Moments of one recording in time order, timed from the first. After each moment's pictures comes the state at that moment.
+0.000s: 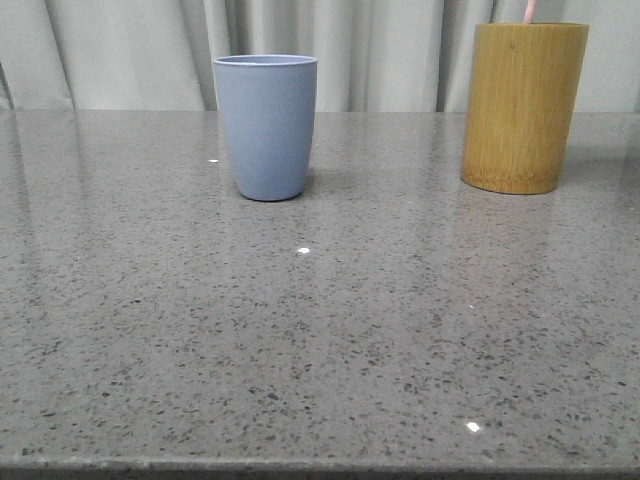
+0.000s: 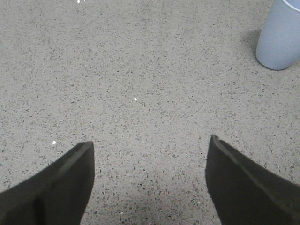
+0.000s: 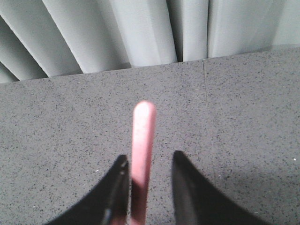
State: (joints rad) left arm -0.09 0.59 -0.73 -0.13 0.81 0.04; right arm 0.14 1.61 -1.37 0.17 0.28 0.15
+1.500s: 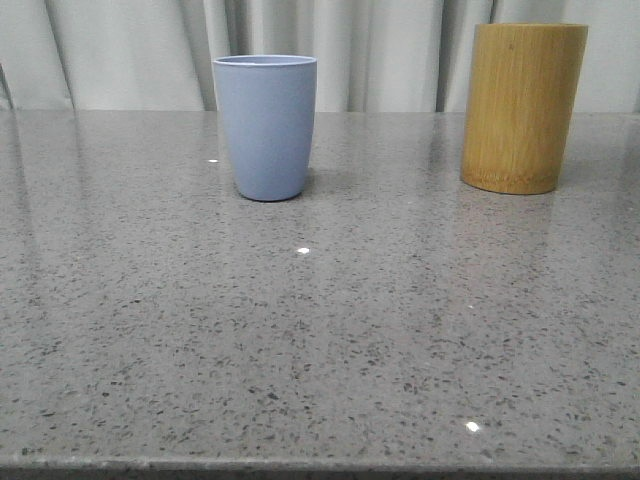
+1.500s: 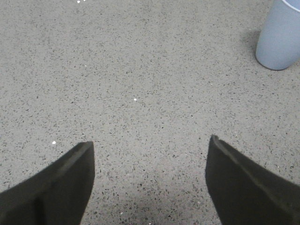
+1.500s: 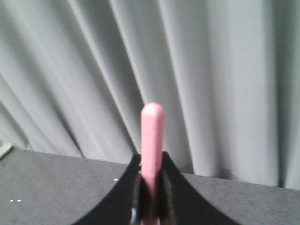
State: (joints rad) left arm -0.09 0.59 -0.73 -0.13 0.81 0.04; right arm 0.34 1.54 -1.82 0.22 0.45 0.09
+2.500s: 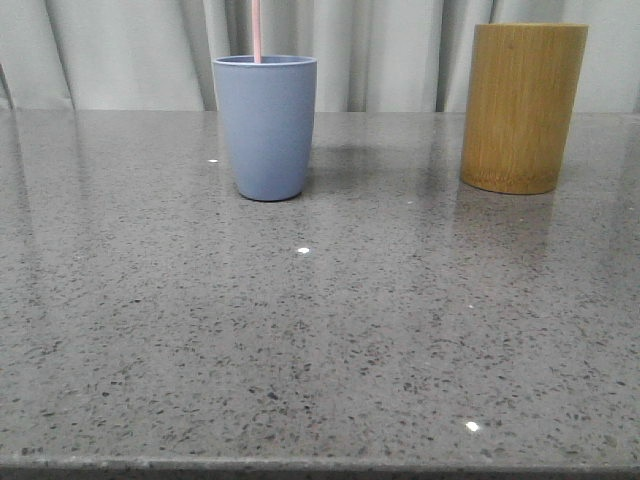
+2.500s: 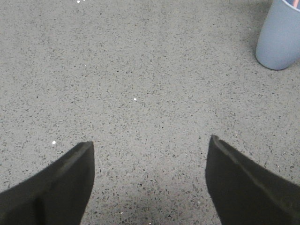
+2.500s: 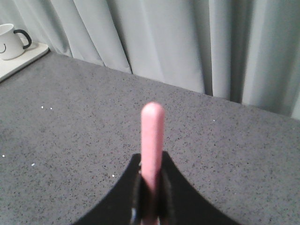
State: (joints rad) left arm -0.09 0.59 -0.73 -0.13 0.81 0.04; right arm 0.58 1.86 -1.82 0.21 0.34 0.02
